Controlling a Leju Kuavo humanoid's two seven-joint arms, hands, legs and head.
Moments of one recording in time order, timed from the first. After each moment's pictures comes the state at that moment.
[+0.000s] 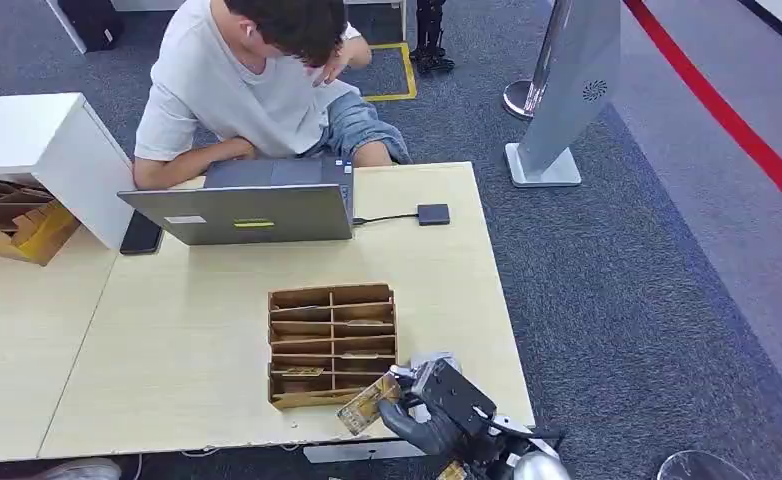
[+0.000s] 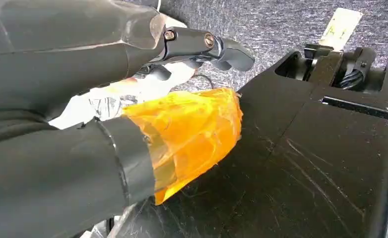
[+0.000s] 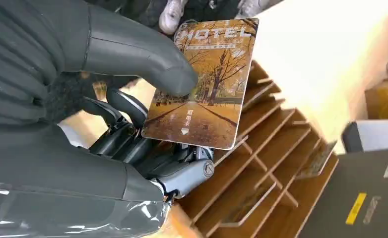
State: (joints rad) left arm -0.15 -0.19 -0.39 -0.26 -0.97 0.00 0.12; right arm -0.04 -0.13 0.61 -1.51 -0.07 0.16 0.01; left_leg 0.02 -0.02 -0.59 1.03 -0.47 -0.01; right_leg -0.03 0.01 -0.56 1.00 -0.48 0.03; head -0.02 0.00
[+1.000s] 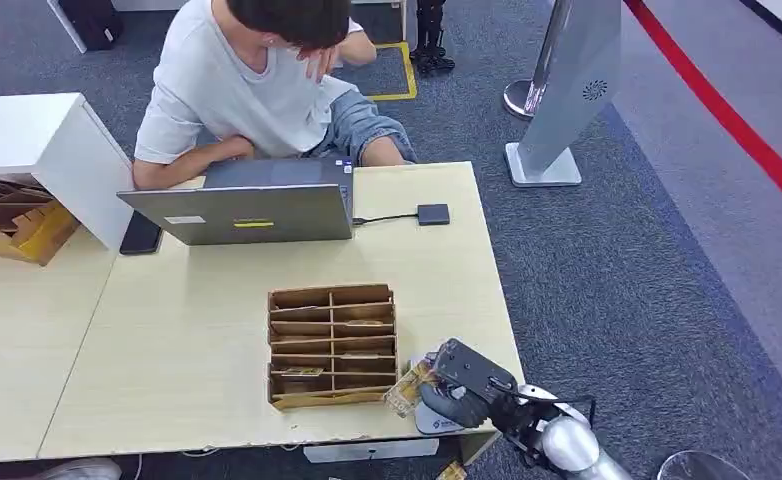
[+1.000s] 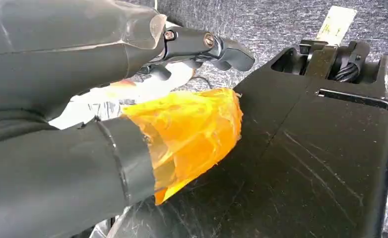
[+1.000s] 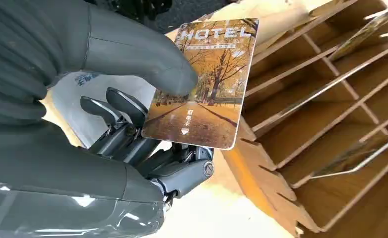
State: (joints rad) left arm -0.16 -0.19 -0.40 -0.26 -0.98 -0.02 0.11; right arm -0.15 -0.25 0.58 -1.40 -0.04 0.23 0.09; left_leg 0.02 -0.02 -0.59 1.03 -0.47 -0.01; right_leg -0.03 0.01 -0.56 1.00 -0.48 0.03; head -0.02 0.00
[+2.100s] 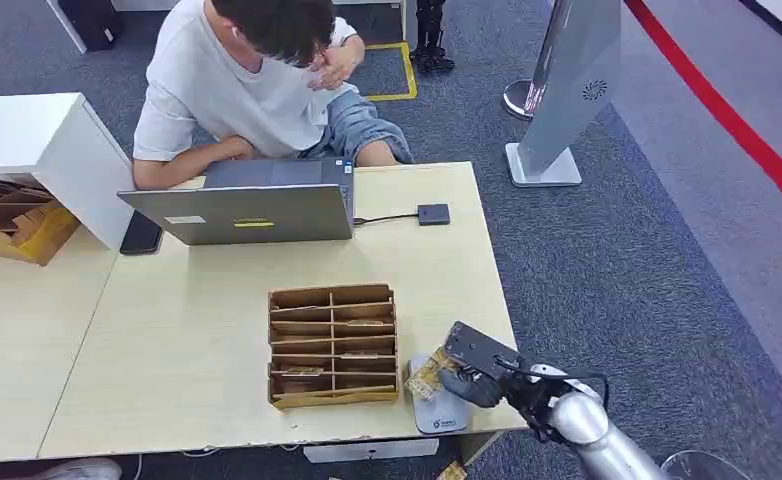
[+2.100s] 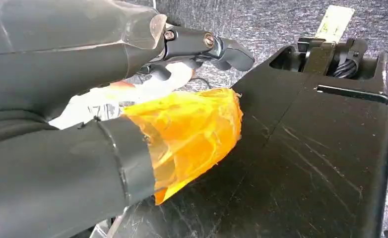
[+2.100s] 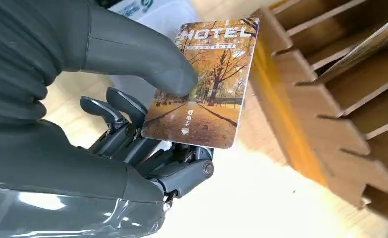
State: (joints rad) left arm -0.16 -0.19 -0.42 -0.26 -0.98 -0.02 0.11; right arm -0.25 -0.31 0.58 -1.31 -0.02 0.26 0.14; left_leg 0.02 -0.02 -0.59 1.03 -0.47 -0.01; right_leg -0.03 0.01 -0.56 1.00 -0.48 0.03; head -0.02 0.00
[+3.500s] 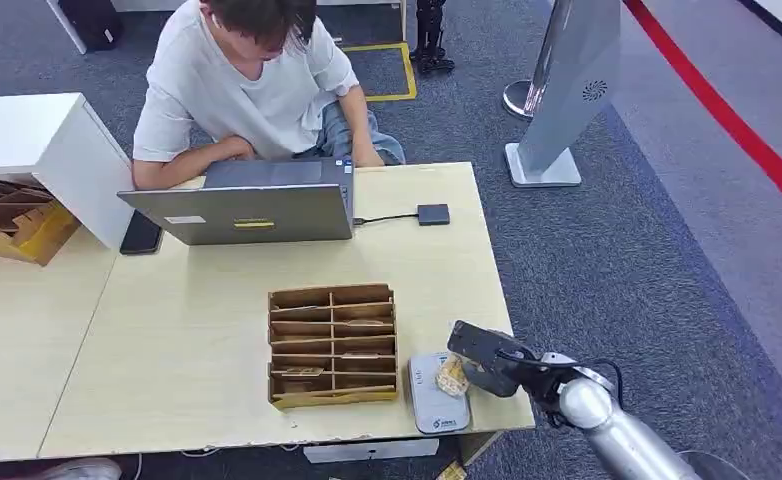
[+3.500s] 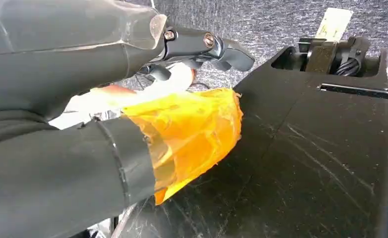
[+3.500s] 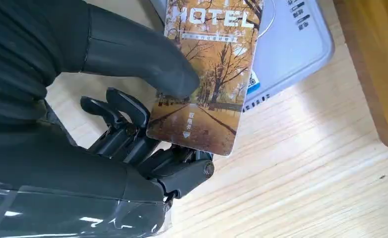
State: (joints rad) left arm -0.16 -0.18 -0.45 -0.26 -0.97 -0.03 0.10; right arm -0.32 -0.36 0.63 -1.22 0.13 0.26 0.22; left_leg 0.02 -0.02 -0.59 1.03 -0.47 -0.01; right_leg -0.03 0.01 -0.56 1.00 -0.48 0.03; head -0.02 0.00
